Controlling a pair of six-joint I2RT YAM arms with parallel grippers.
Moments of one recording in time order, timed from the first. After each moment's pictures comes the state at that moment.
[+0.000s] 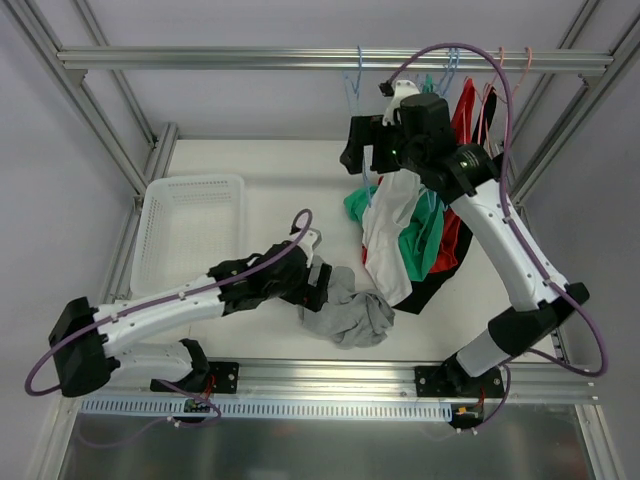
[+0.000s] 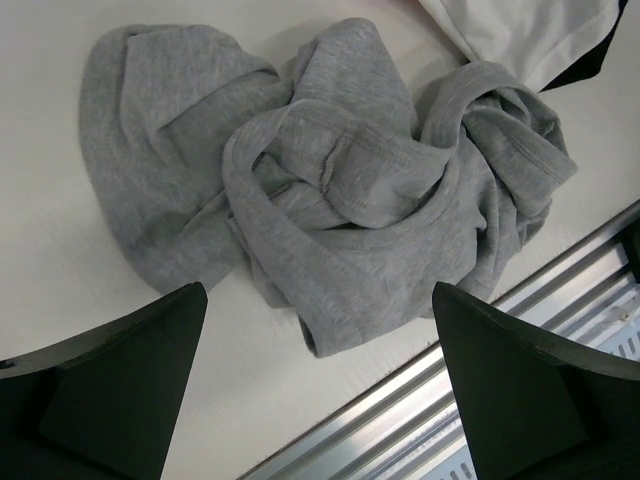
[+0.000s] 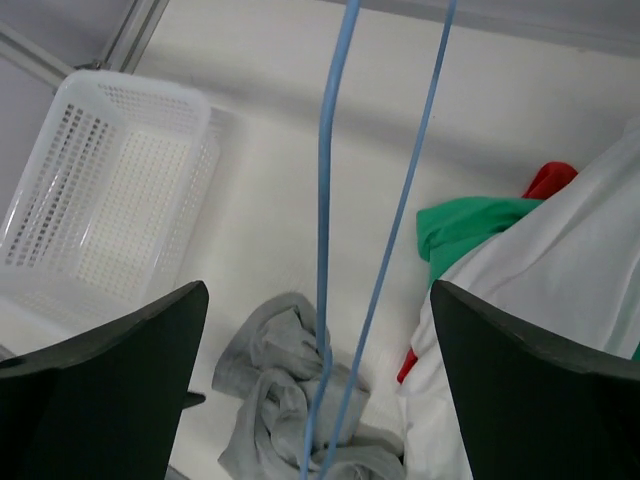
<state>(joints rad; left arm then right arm) -1.01 1.11 0.81 -0.46 -0.16 -0.51 0.58 1.61 1.96 -0.81 0.02 0.29</state>
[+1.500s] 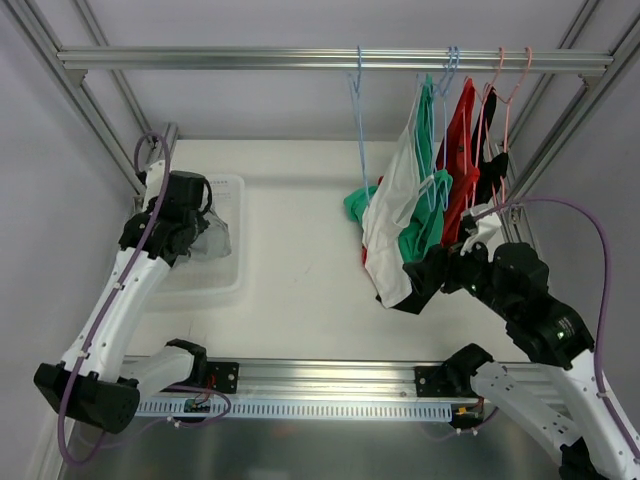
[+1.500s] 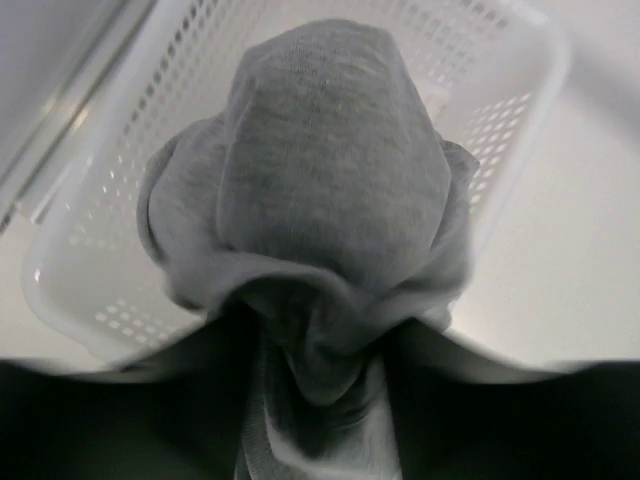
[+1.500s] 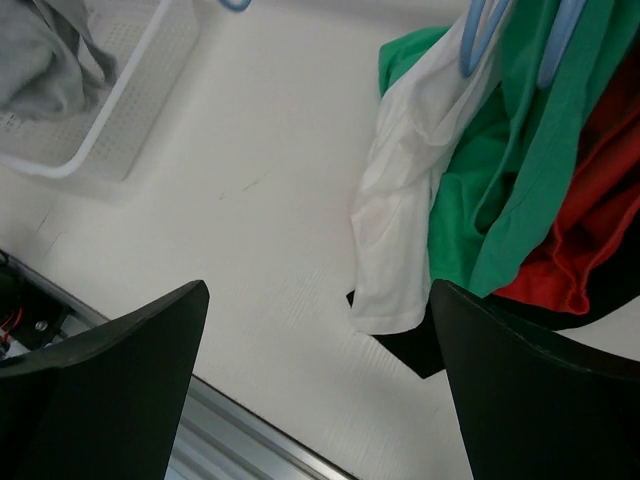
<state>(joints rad) -0.29 1.07 1.22 -0.92 -0.58 -0.64 0.59 0.55 0.98 -0.79 -0.02 0.25</state>
